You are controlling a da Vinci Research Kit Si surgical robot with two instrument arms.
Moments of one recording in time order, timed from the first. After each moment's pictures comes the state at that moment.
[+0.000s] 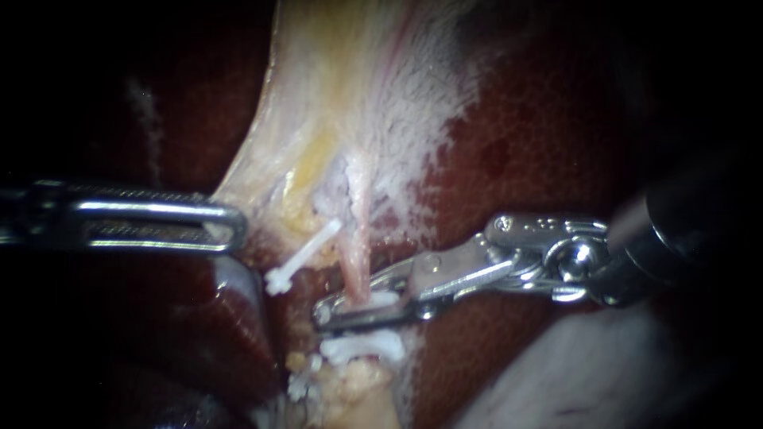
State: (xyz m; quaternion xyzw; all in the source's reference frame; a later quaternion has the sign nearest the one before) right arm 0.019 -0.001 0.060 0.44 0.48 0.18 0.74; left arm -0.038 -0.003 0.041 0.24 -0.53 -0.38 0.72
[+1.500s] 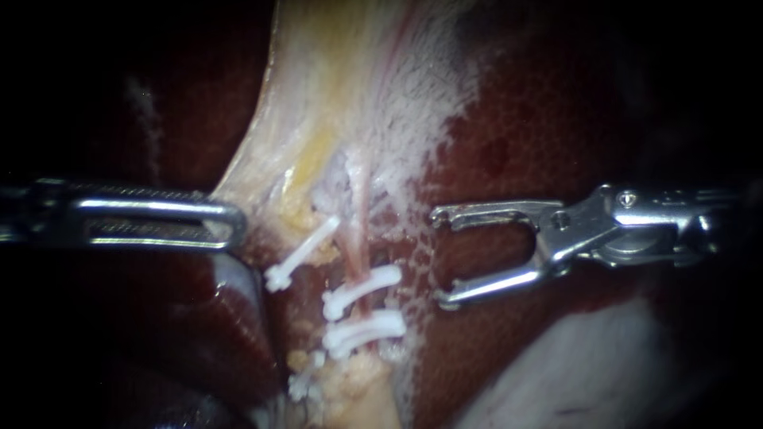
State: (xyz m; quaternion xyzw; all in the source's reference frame) right arm 0.009 0.002 0.056 0.27 0.55 0.13 0.78; left arm -0.038 -0.003 0.042 0.24 -0.53 -0.38 0.72
